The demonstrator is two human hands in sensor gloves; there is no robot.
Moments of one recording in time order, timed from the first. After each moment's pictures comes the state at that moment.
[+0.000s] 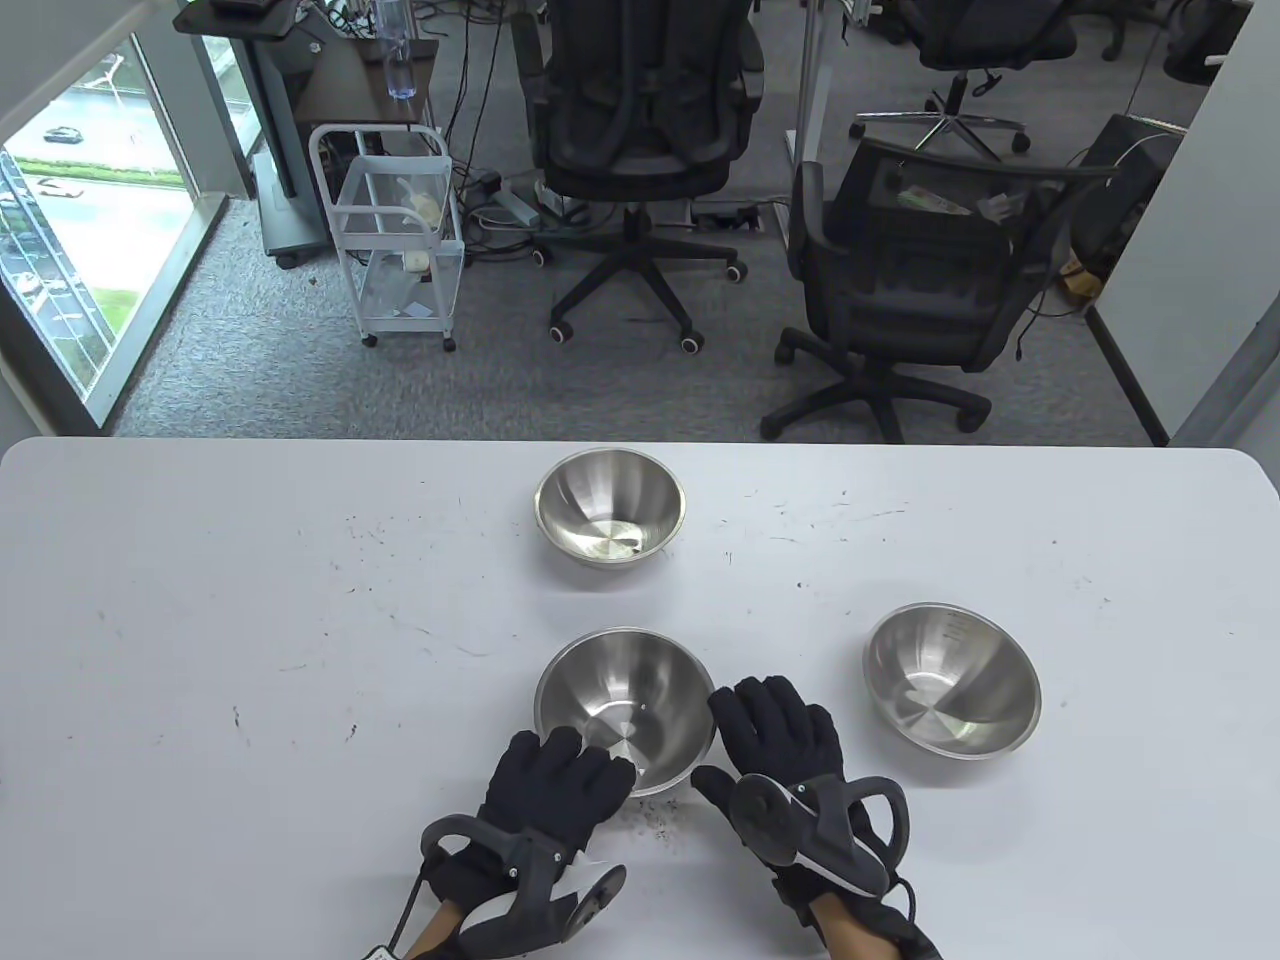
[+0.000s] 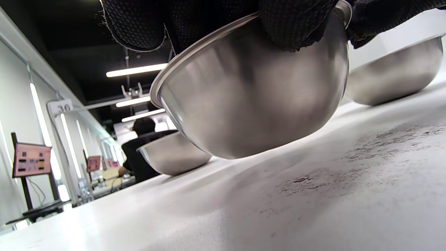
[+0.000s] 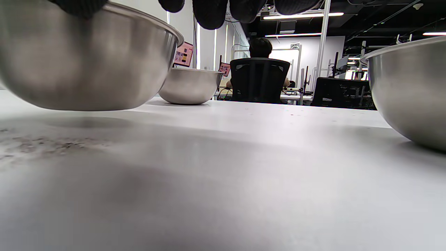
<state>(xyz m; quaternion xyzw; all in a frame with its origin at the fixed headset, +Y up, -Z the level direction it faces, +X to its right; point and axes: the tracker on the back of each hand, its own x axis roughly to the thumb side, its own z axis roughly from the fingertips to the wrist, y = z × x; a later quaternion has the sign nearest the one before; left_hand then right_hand) -0.103 -0.749 -0.247 0.20 -0.21 -0.13 0.95 0.120 -0.749 -0.286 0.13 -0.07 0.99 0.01</state>
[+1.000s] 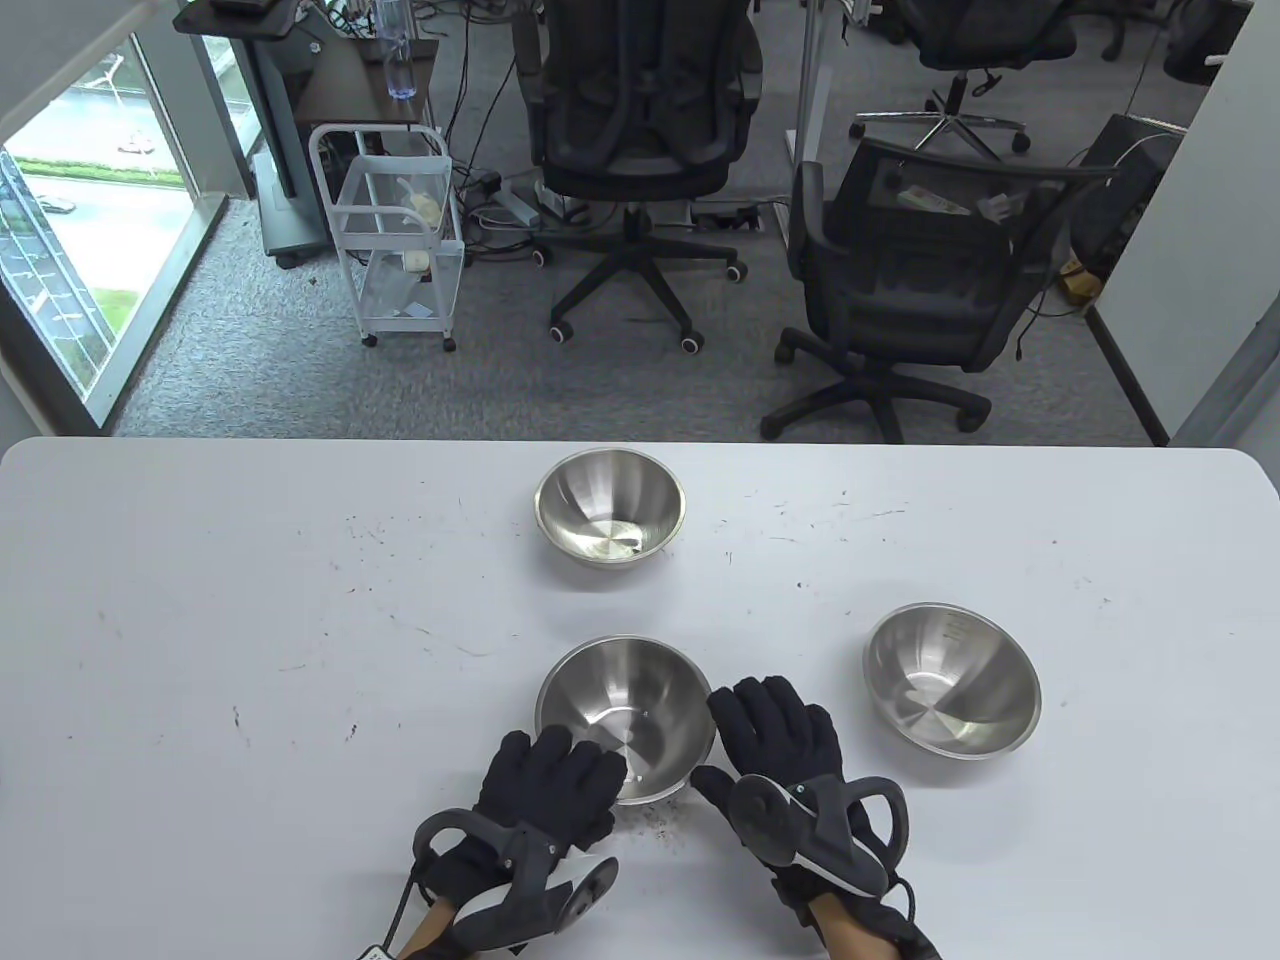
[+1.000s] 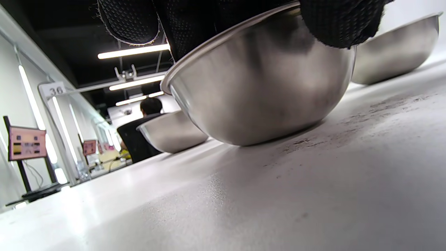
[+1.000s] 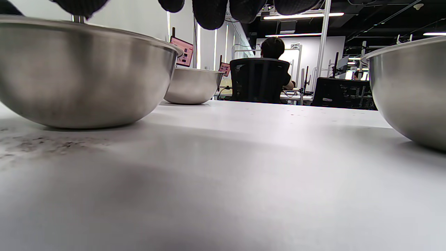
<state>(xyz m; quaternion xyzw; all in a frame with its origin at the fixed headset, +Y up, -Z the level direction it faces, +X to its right) -0.111 -0.753 -0.253 0.16 -0.21 -0.13 0.95 0.119 -0.748 -0.286 0.13 -0.07 0.99 0.01</state>
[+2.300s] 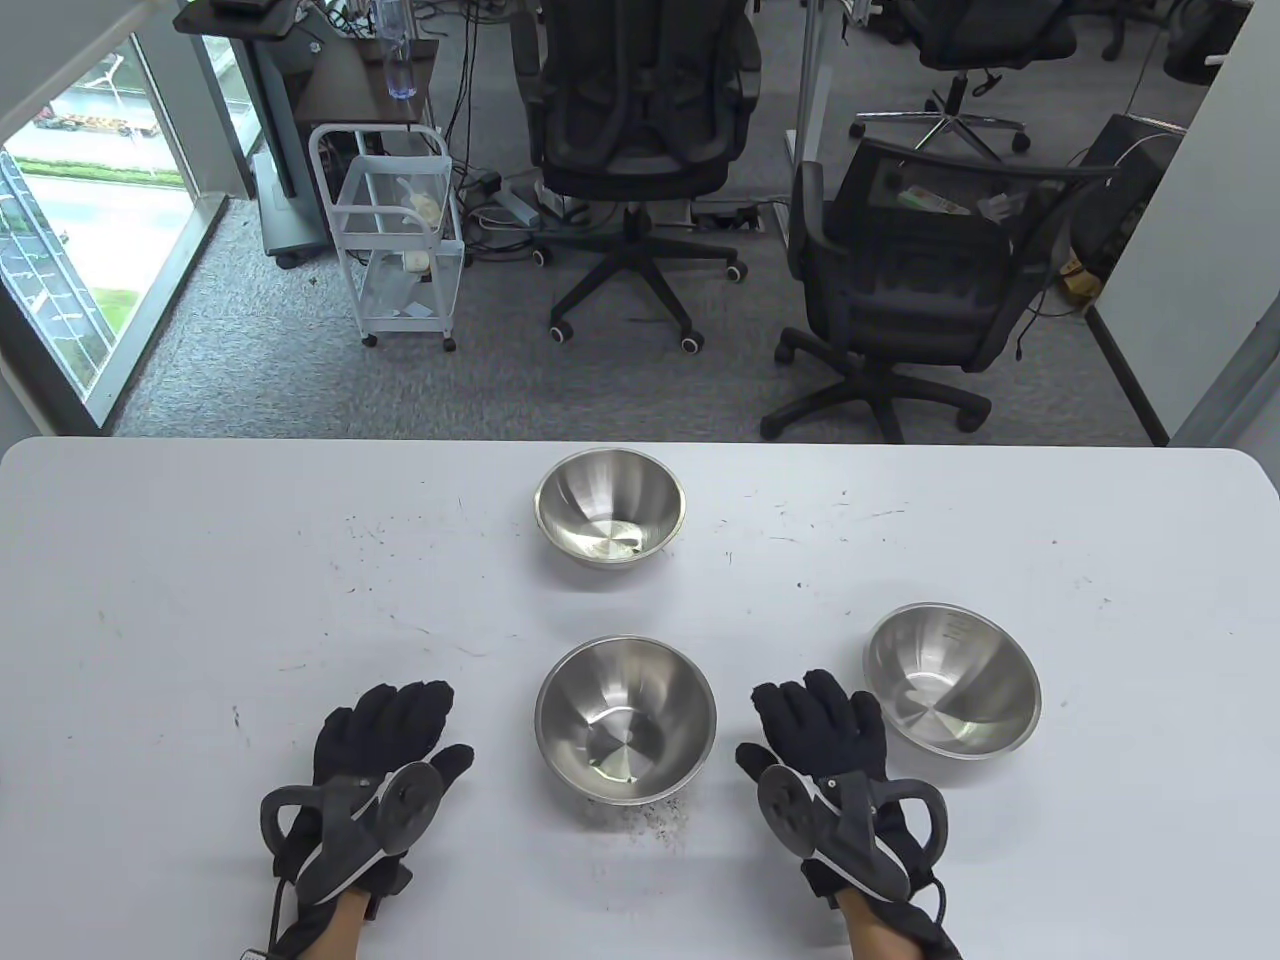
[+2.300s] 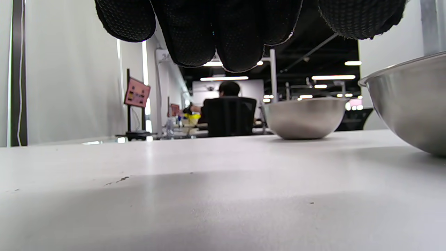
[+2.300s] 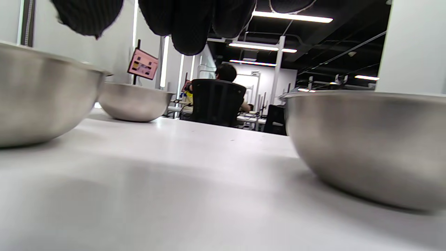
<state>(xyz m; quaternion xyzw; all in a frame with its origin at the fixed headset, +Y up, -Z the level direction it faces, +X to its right) -0.243 -0.742 -0.283 0.14 -0.03 -0.01 0.99 0.151 -0.729 -0.286 0.04 -0.13 0.99 -0.04</state>
